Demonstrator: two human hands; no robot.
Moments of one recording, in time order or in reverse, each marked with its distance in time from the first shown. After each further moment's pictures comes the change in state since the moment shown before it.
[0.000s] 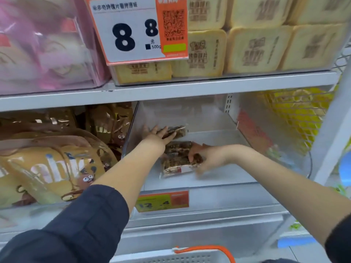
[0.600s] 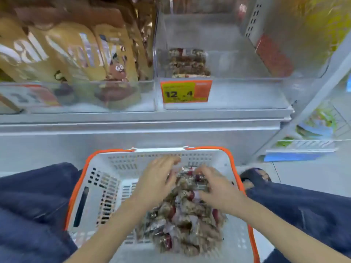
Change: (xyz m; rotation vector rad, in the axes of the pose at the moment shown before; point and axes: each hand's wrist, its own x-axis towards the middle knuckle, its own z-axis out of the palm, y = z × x) left_hand -0.250 0.129 0.220 -1.084 0.641 0.290; right_hand -0.126 -0.050 0.293 0.200 0.212 0.052
